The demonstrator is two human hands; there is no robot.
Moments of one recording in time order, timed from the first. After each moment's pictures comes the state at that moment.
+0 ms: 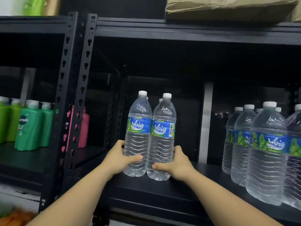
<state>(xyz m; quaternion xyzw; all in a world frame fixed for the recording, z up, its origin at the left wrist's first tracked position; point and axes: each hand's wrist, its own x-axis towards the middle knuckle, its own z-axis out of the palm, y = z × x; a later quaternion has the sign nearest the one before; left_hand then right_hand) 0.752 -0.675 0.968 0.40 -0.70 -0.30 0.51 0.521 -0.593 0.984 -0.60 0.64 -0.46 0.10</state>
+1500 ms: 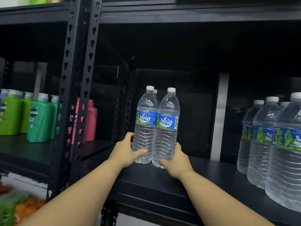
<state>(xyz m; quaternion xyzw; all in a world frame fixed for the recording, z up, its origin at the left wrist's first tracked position) 0.742 -0.717 0.961 0.45 -0.74 -0.16 0.48 0.530 -0.647 0.959 -0.61 0.65 -0.44 0.07</state>
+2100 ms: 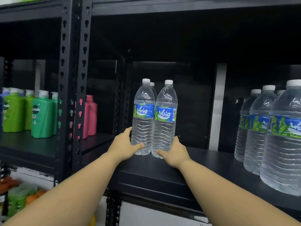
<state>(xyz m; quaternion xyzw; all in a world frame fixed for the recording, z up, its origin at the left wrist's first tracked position) 0.746 -0.703 0.961 0.48 -0.74 -0.13 0.45 0.529 -0.645 0.960 -0.60 0.68 -0.41 0.07</state>
